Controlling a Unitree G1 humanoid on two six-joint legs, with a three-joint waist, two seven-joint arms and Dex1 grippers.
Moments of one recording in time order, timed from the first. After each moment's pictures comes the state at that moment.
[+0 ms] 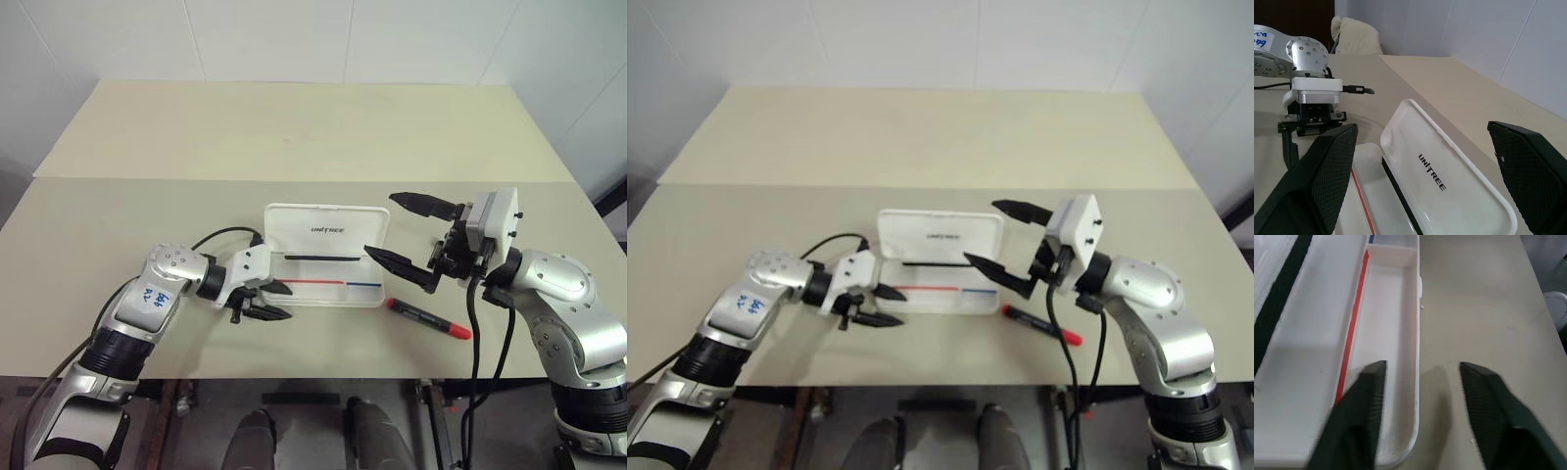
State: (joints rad) left arm -0.55 0.67 -0.23 -0.01 -0.15 0.40 -1.26; right arm -0.34 -0.61 -0.09 -0.43 0.55 0.33 0.84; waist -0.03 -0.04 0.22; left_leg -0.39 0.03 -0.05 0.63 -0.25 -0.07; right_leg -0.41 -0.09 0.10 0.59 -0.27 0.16
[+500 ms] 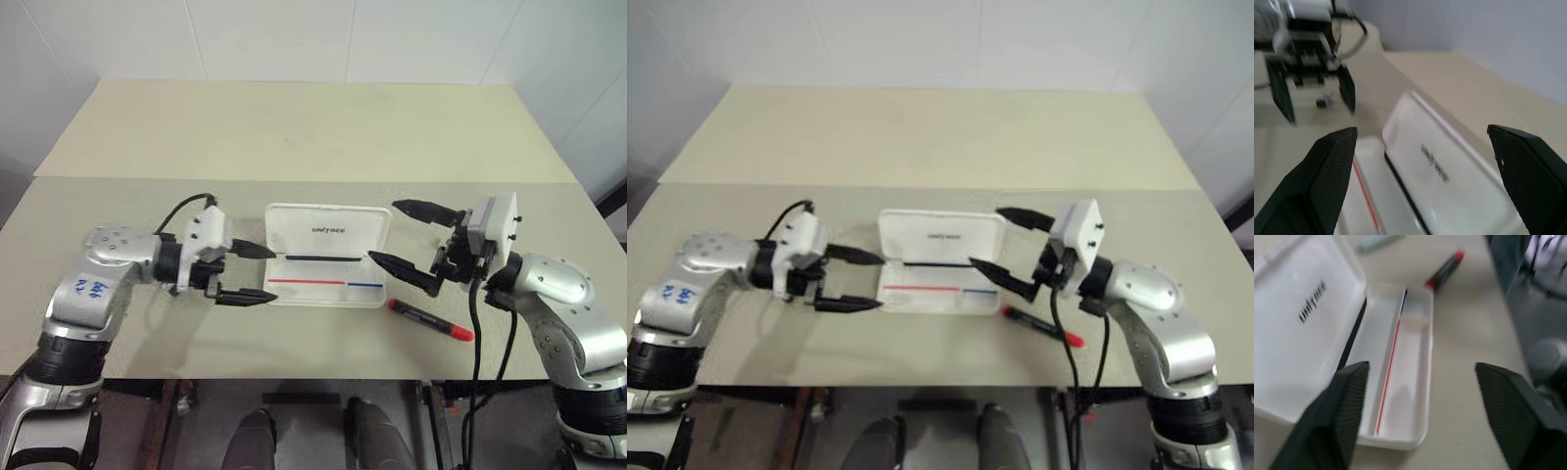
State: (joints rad) left arm -0.49 0.77 0.04 -0.16 -0.42 0.50 -1.28; right arm -0.28 -0.64 -0.13 -0.40 0.56 0.34 0.86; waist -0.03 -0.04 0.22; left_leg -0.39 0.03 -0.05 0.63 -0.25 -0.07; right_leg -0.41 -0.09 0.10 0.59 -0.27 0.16
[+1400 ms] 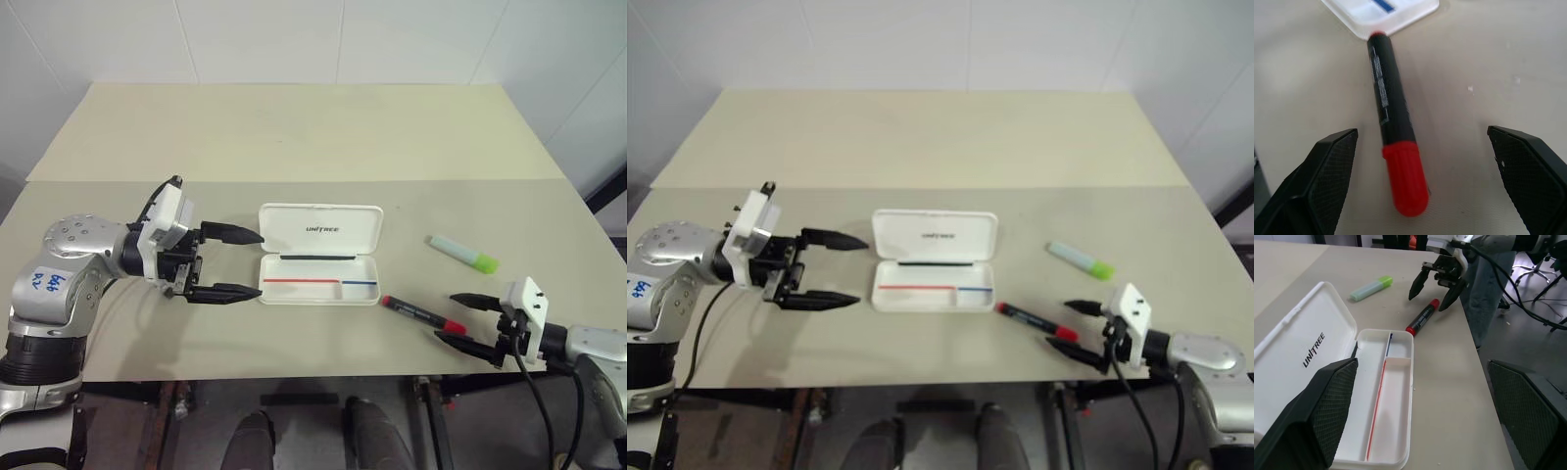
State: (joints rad) left arm -0.51 0.82 0.11 -0.14 -0.56 0.52 -1.34; right arm 0.01 -0.78 -0.19 0.01 0.42 0.19 1.13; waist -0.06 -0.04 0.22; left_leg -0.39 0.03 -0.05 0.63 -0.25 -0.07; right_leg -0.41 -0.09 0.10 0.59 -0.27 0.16
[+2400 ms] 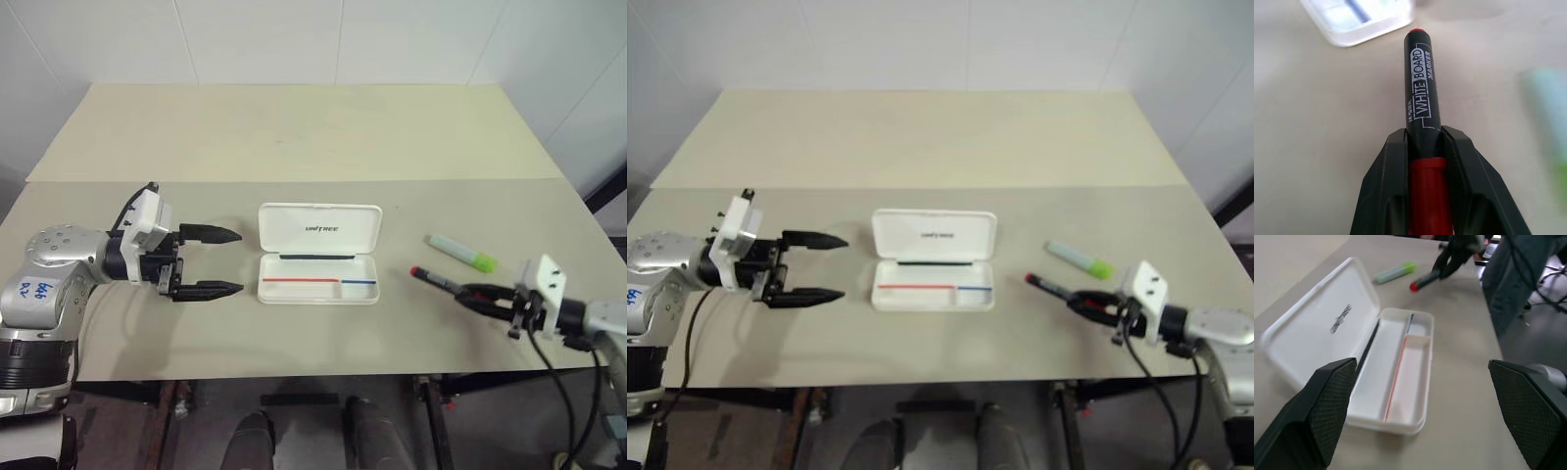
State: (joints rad) left arm -0.45 0.85 0.15 0.00 -0.53 0.37 -1.35; right arm -0.13 -0.90 -0.22 0.06 0.40 0.11 1.17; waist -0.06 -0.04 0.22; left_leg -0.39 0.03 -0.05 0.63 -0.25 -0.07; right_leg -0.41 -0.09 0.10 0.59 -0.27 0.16
